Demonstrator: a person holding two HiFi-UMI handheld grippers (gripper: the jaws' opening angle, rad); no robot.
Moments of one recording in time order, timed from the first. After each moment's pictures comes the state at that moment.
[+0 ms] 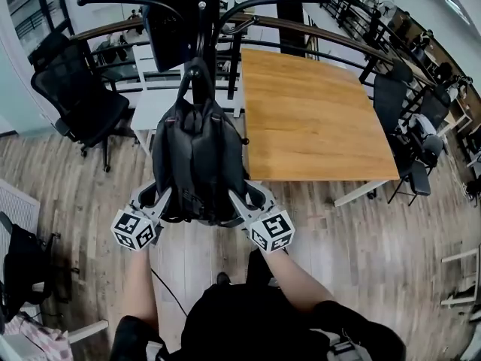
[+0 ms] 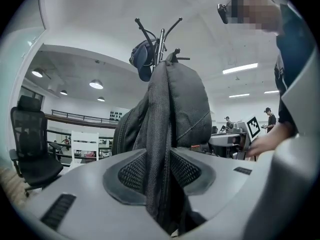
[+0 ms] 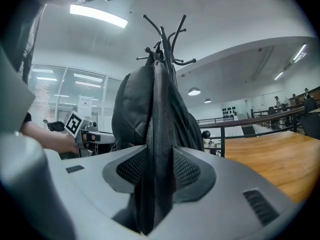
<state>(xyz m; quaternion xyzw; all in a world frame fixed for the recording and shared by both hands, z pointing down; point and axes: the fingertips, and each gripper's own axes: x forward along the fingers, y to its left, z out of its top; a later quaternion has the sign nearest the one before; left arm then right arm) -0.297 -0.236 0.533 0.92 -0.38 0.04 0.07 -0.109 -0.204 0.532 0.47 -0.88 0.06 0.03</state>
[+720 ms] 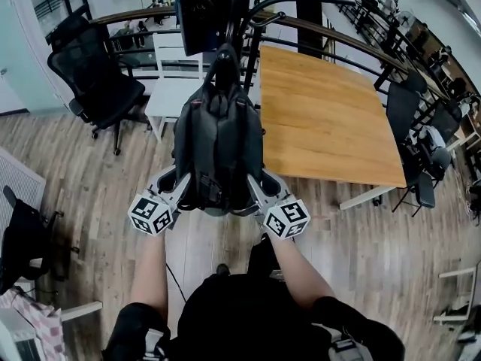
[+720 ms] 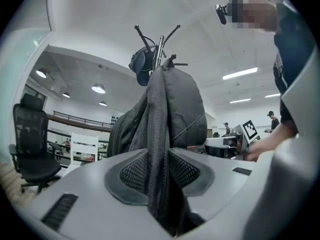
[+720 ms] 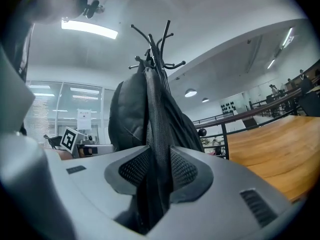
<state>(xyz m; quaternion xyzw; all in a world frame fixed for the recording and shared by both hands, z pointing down) -0.276 -0.219 0.530 0.92 -0.39 0.00 0.06 -0.088 -0.203 0.529 0.46 -0.88 0.10 -0.03</state>
